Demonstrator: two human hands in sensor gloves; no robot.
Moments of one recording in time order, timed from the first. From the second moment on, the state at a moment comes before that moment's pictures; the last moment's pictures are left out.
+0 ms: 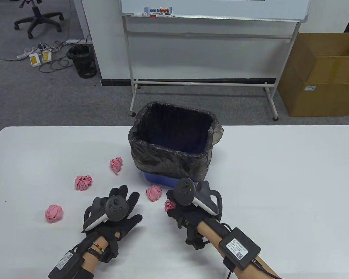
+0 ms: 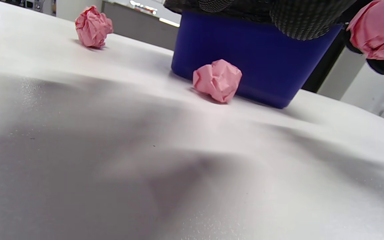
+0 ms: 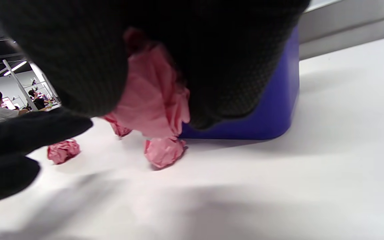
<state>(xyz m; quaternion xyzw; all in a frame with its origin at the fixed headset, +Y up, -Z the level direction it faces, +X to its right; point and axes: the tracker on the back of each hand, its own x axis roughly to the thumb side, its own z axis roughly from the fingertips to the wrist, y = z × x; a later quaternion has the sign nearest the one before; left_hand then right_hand) -0.222 -0.731 -0.357 -0.11 -0.14 0.12 0.98 0.031 -0.668 -0.371 0.12 0.08 0.97 0.18</state>
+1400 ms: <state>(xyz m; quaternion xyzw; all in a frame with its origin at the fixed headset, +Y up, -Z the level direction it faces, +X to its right) -0.225 -0.730 -0.358 -0.10 -0.14 0.13 0.98 0.066 -0.520 -0.424 0.03 -0.12 0.97 0.22</state>
